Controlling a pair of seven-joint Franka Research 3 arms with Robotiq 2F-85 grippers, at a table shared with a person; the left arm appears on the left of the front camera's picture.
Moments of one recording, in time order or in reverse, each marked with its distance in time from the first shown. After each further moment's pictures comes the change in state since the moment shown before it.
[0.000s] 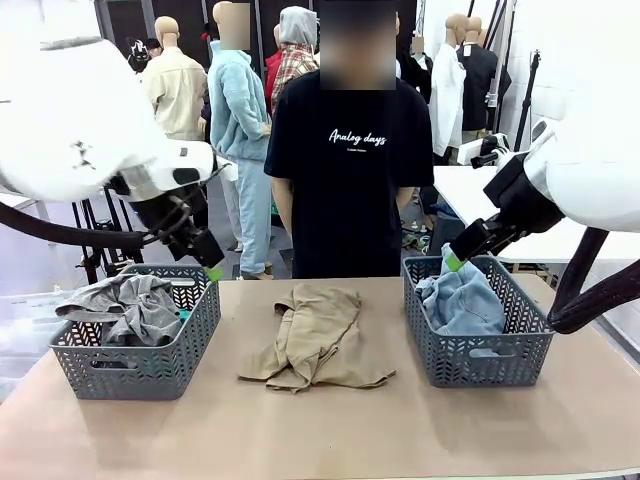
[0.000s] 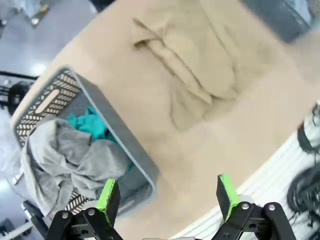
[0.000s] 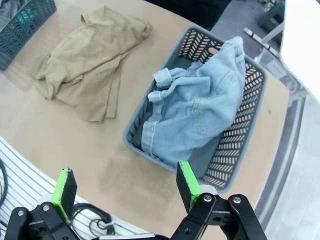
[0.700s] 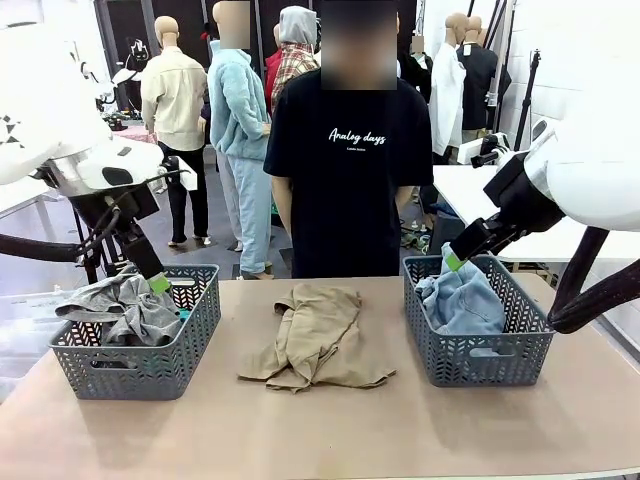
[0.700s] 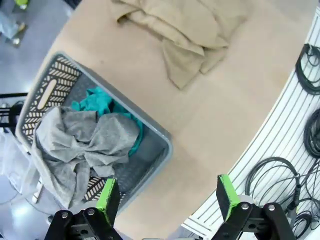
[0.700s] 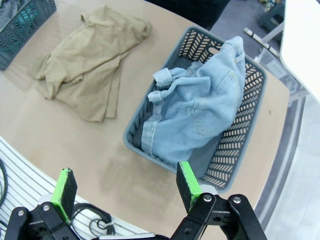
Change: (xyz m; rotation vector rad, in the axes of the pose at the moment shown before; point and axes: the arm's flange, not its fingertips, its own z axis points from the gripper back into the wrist) left arm -0.042 0.033 0.022 -0.038 0.055 -0.208; right arm 0.000 0.000 0.000 0.000 0.000 0.000
